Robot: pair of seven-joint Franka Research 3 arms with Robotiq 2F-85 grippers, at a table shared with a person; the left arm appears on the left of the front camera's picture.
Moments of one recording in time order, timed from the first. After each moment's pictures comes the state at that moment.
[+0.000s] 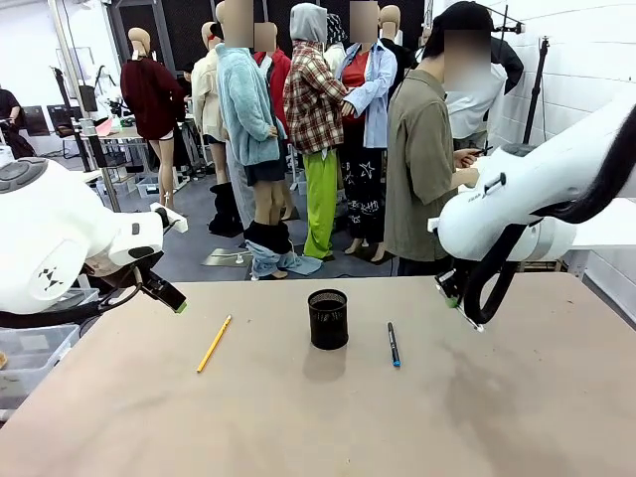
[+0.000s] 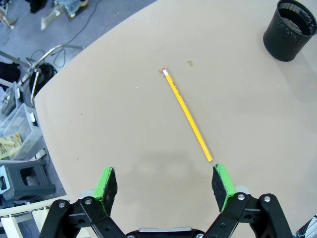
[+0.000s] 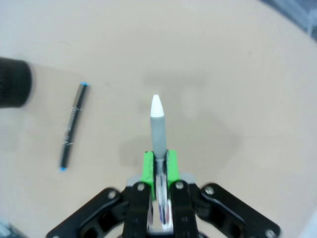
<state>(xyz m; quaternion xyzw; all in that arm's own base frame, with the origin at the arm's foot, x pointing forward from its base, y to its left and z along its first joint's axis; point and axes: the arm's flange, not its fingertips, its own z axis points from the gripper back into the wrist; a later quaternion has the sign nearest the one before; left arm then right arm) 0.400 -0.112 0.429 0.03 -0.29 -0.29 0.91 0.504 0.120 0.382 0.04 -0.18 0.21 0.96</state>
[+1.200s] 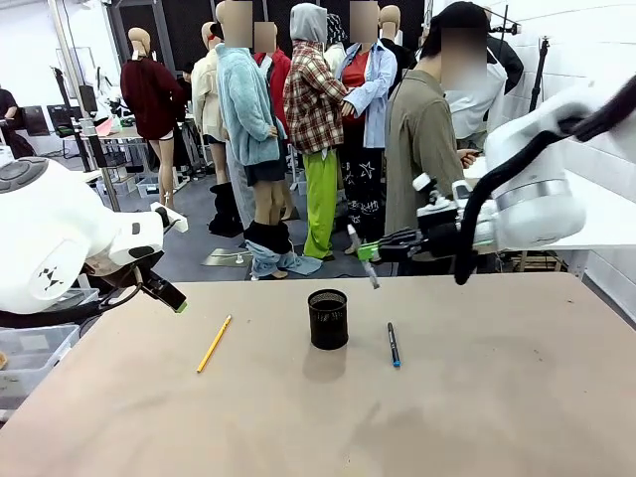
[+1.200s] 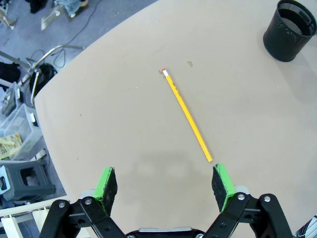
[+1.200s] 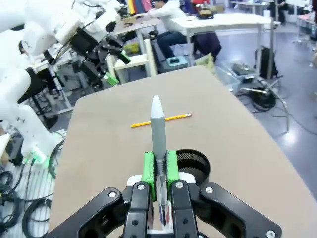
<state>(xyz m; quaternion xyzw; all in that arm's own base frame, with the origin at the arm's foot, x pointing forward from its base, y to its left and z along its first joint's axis) 0.400 -0.112 0.429 0.03 -0.29 -0.29 0.91 0.506 0.175 0.388 0.44 -0.42 0.48 0.63</state>
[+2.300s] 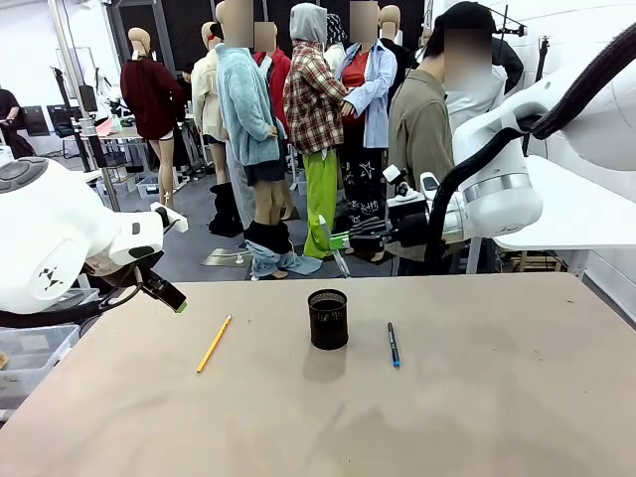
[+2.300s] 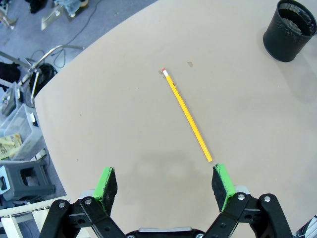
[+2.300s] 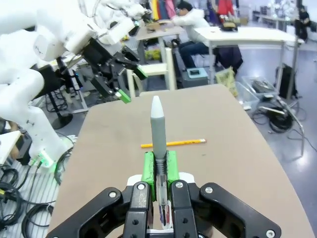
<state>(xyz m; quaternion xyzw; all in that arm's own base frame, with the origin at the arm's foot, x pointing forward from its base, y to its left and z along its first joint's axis) 0.400 -0.112 0.429 0.03 -0.29 -0.29 0.91 0.529 0.222 0.401 0.48 -0.42 0.51 0.58</state>
